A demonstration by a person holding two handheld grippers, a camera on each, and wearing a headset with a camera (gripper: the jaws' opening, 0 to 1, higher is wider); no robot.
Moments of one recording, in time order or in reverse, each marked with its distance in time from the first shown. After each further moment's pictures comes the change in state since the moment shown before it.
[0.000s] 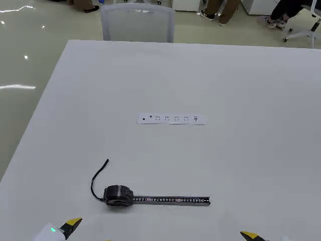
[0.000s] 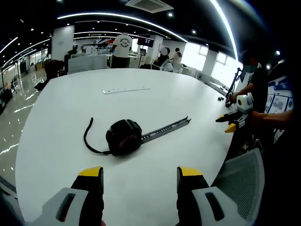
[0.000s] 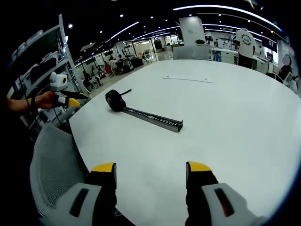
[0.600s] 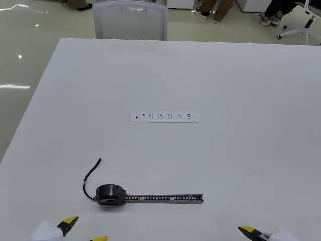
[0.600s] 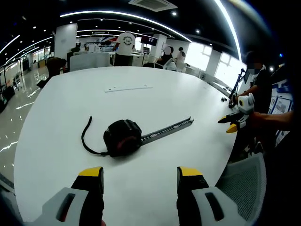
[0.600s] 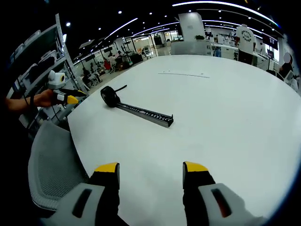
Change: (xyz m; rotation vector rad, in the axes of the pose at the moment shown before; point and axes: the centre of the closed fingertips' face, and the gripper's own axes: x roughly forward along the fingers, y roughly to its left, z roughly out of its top) left arm 0.014 -0.005 0.004 -0.022 0.015 0.024; right arm -0.001 -0.027 -0.009 0.004 0.044 0.007
